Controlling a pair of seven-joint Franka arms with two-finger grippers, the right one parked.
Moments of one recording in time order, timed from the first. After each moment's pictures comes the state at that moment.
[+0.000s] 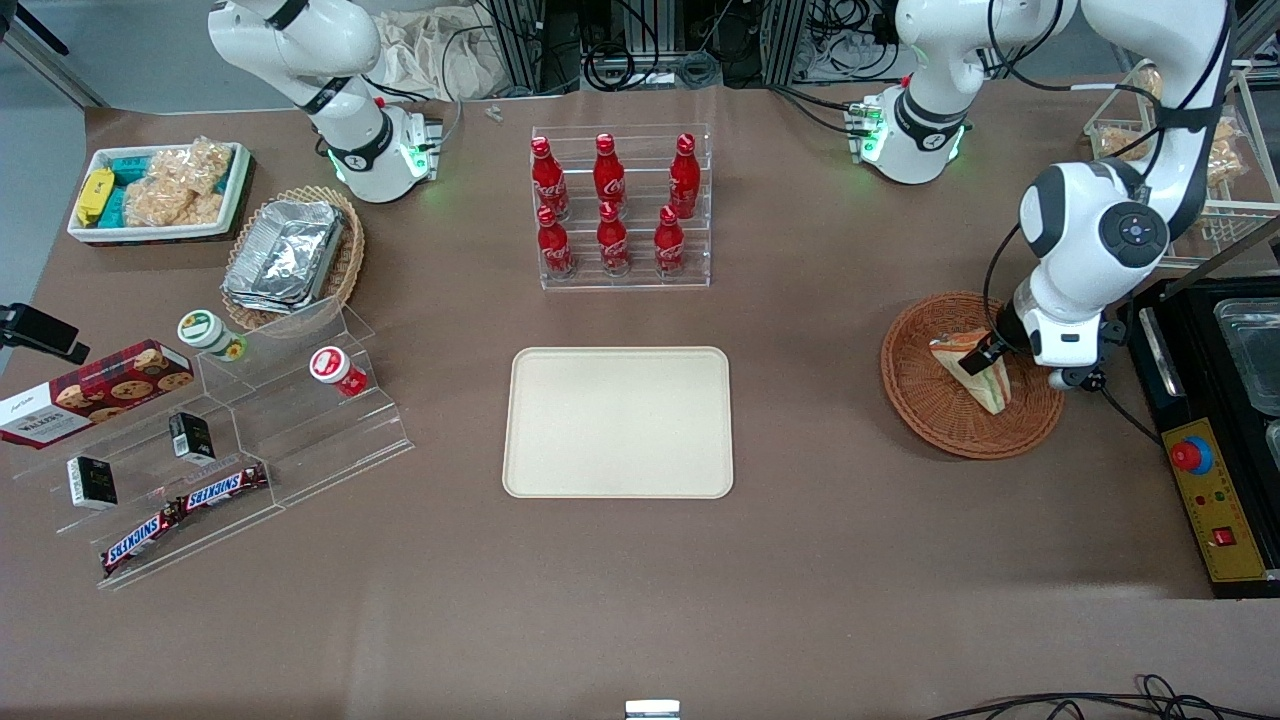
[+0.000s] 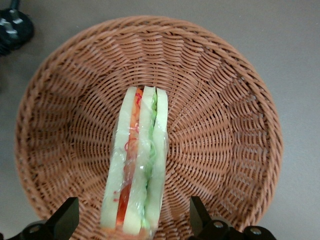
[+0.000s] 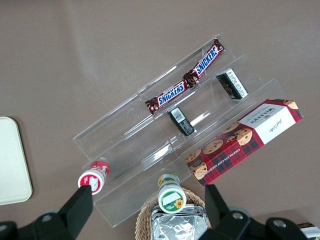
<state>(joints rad) 0.03 0.06 -0.02 -2.46 0.05 2.53 -0.76</state>
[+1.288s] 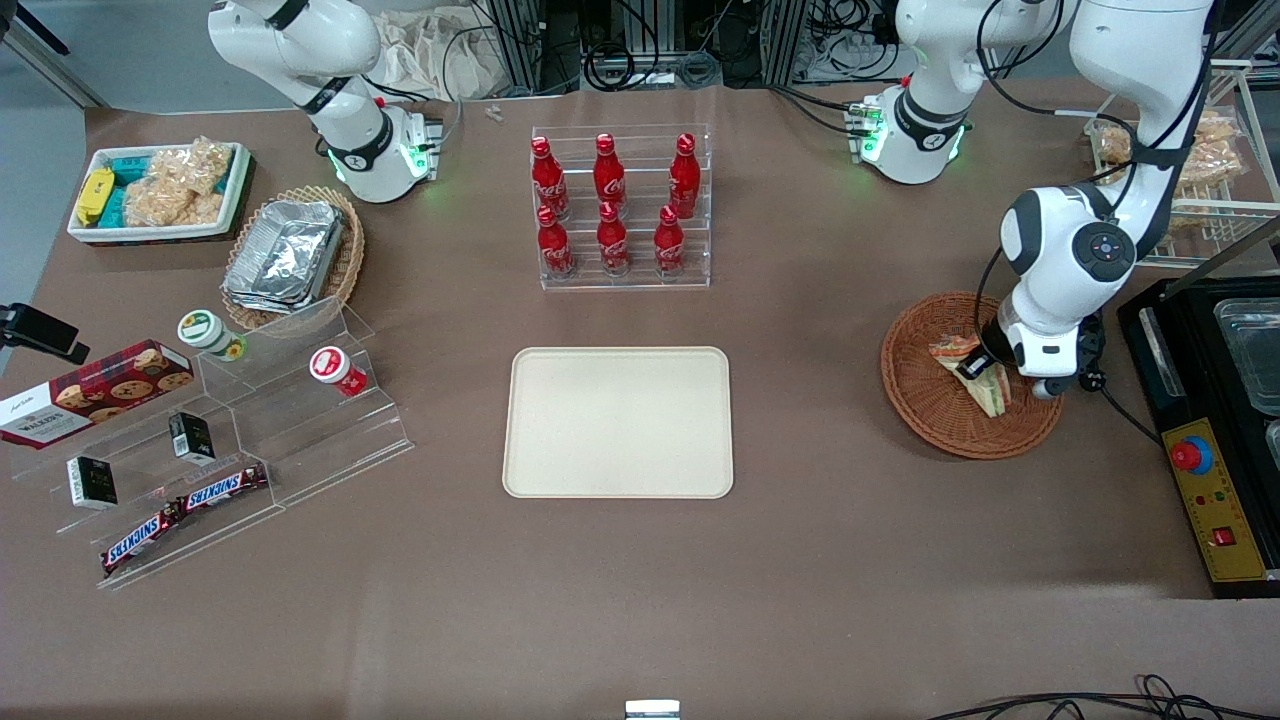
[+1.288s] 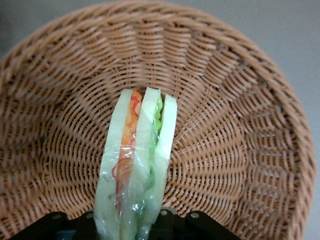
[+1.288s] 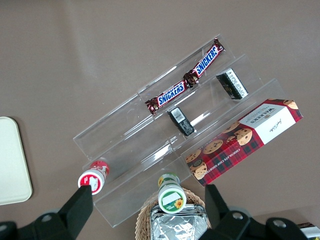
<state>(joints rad) 0.04 0.14 -0.02 -2.48 0.05 2.65 -0.76</state>
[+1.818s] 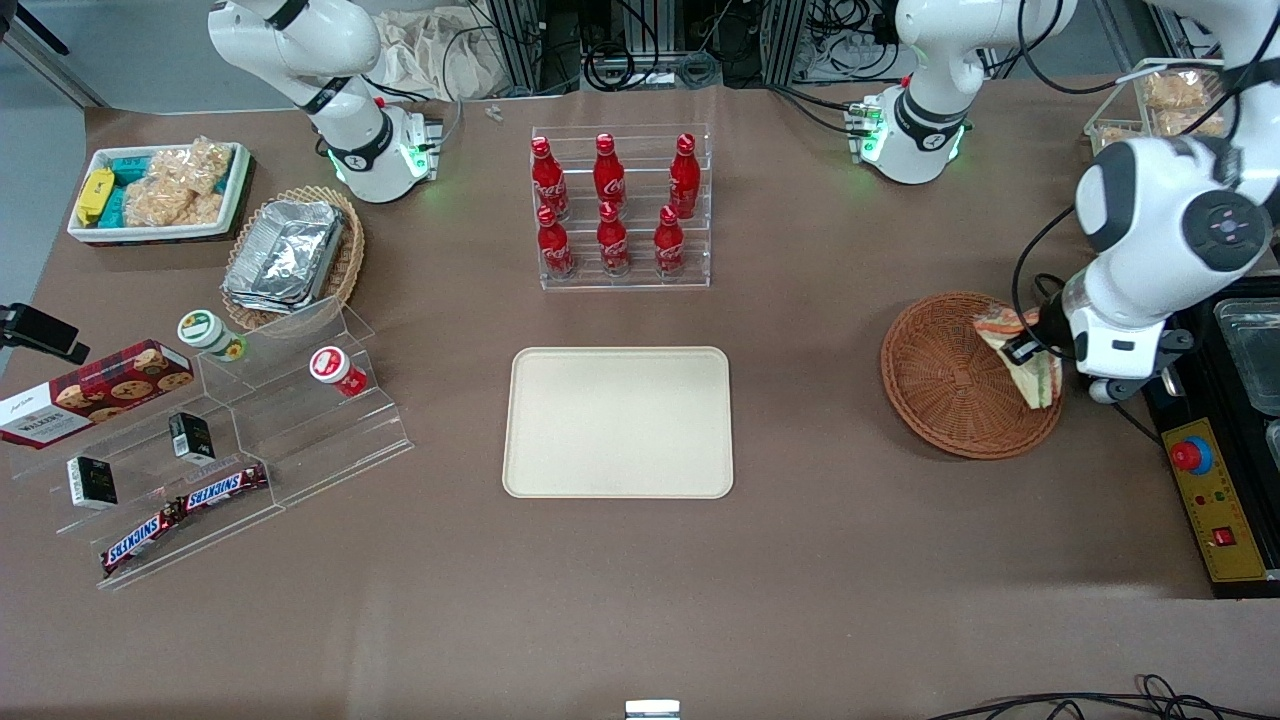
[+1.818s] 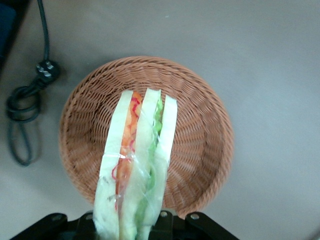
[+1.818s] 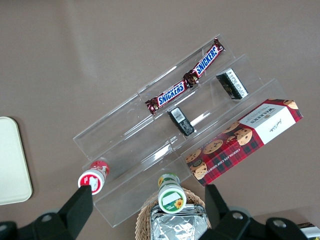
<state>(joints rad) 0.03 0.00 -0.07 -2.05 0.05 1.98 -0.63</state>
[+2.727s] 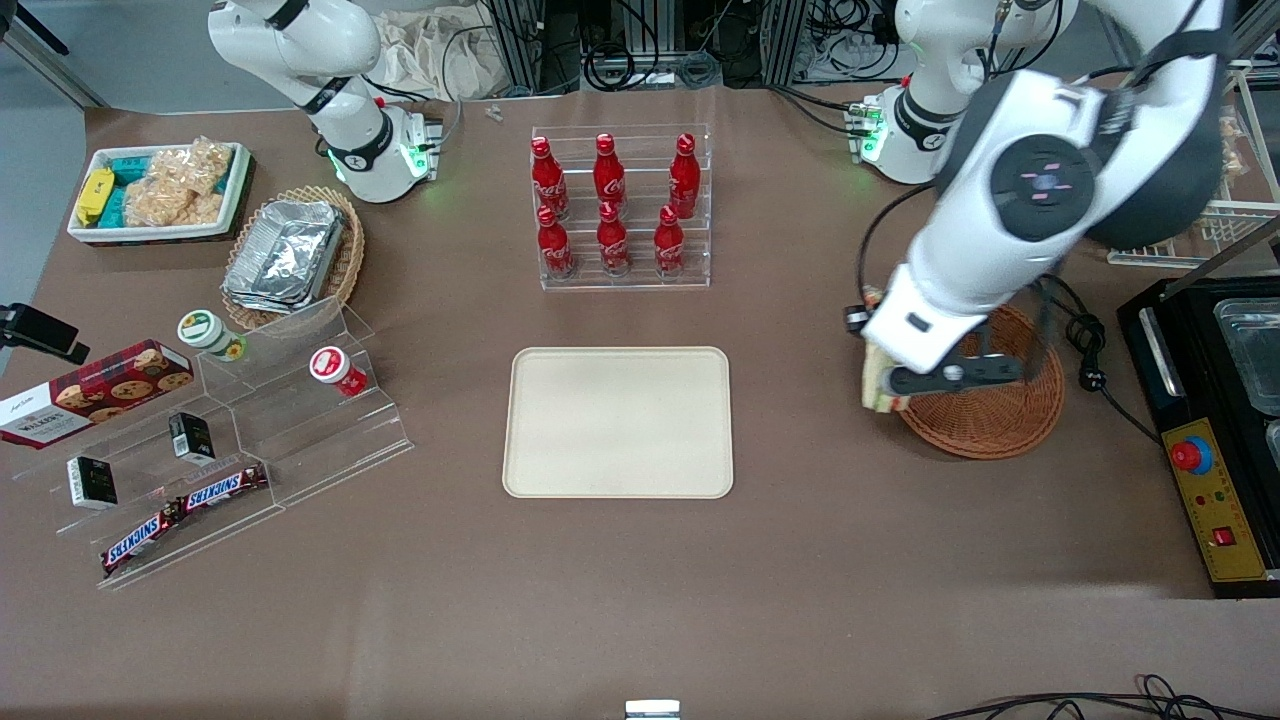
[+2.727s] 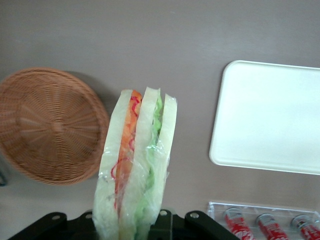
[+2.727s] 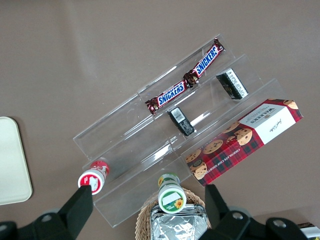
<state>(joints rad) -0.05 0.27 -0.47 -1.53 0.11 1.68 -0.61</state>
